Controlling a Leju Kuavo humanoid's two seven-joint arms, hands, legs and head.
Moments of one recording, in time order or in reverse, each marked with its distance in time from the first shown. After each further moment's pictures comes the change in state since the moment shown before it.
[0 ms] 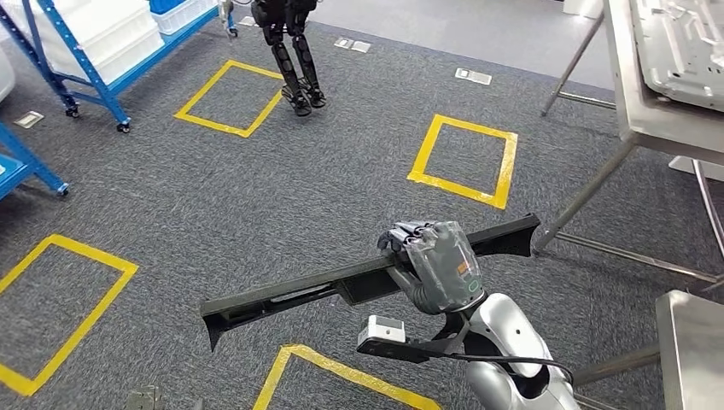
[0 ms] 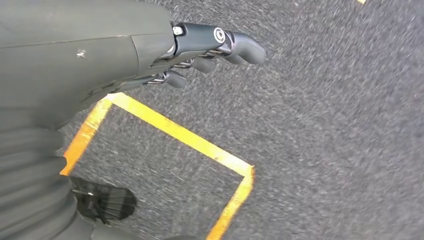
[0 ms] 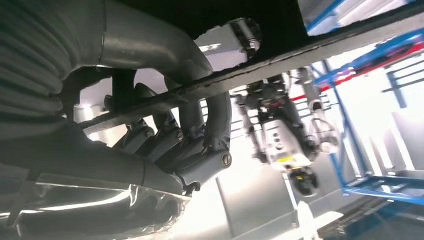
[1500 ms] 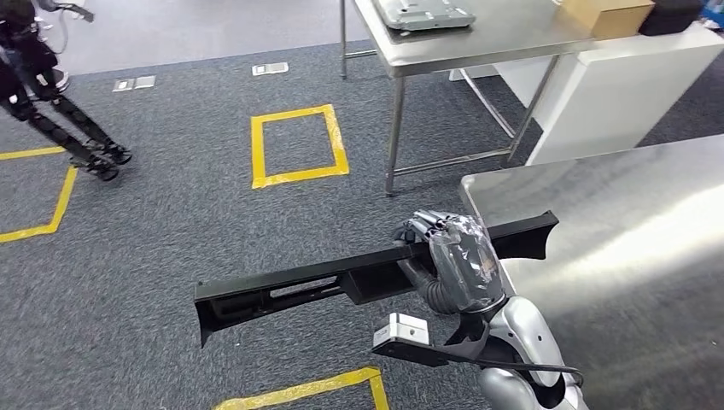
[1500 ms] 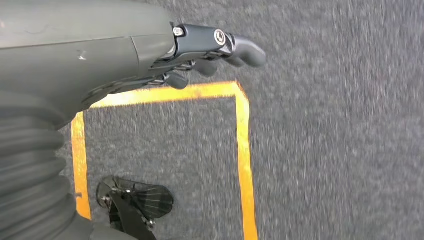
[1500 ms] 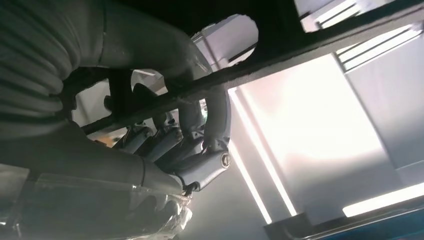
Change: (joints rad) left arm 0.027 -0.009 0.109 0.067 -0.130 0.016 0.011; right arm 0.039 -0.005 -0.039 -0.125 -0.068 -0.016 0.043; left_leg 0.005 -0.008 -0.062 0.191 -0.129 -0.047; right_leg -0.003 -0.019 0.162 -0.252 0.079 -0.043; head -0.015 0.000
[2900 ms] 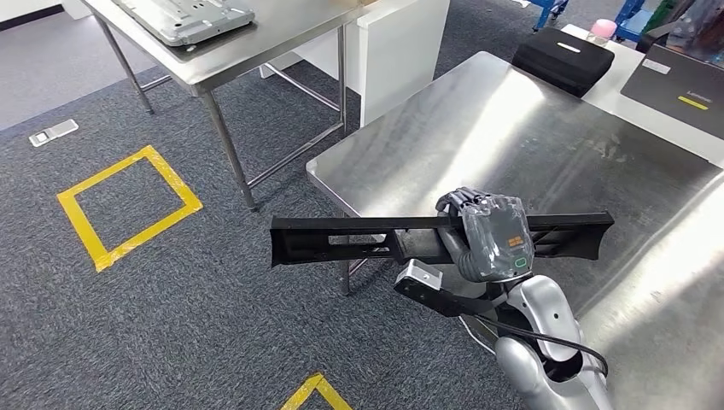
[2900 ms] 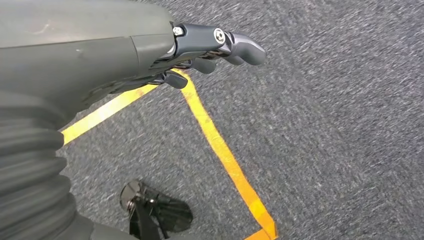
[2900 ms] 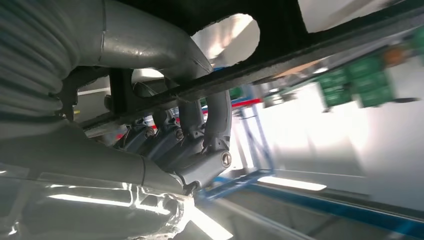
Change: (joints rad) left arm 0.020 -0.027 0.151 -0.042 -0.094 0.004 0.053; right arm -0.033 -0.025 -0.140 0.100 0.183 0.004 0.097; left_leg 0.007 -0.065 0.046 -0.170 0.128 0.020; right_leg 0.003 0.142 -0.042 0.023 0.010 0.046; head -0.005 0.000
